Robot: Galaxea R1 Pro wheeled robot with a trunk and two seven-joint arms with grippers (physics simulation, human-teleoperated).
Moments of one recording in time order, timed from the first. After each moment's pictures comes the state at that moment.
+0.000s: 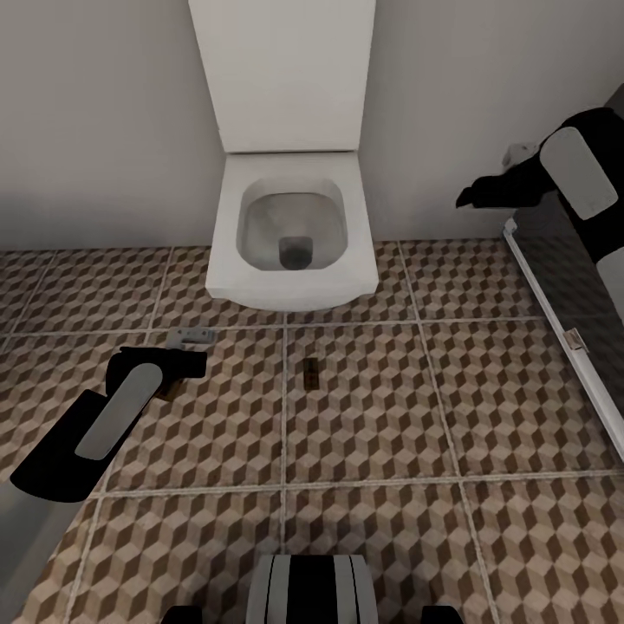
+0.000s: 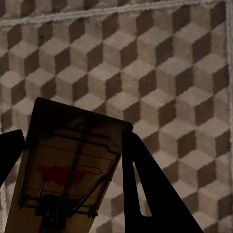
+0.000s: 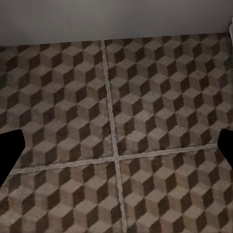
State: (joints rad) left arm -0.83 0.32 -0.42 -1.58 0.97 1.05 0.84; right arm -1.75 -0.38 0.58 -0.81 -0.91 1.05 -0.38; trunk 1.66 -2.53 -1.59
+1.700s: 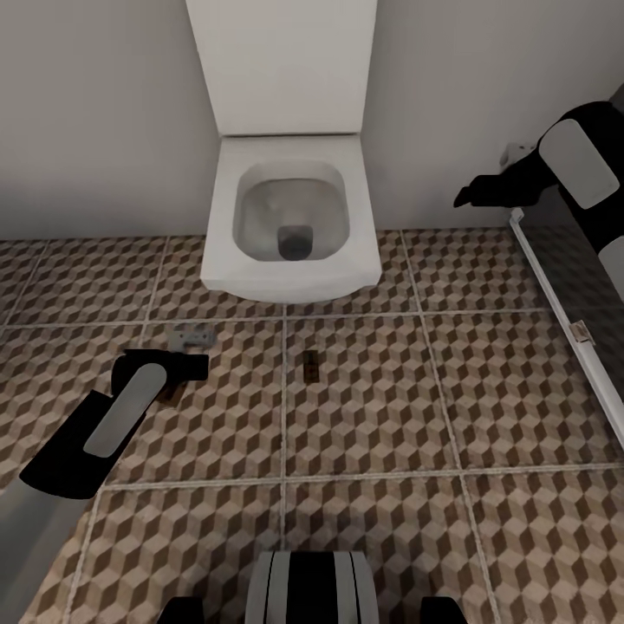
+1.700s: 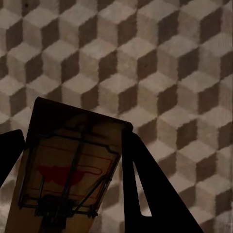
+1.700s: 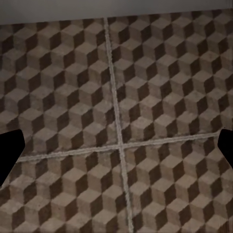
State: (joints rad) left arm -0.83 0.30 -0.40 -1.52 0.97 1.01 0.82; right arm -1.81 -0.37 0.64 -0.73 -0.98 1.05 -0.37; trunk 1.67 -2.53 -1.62
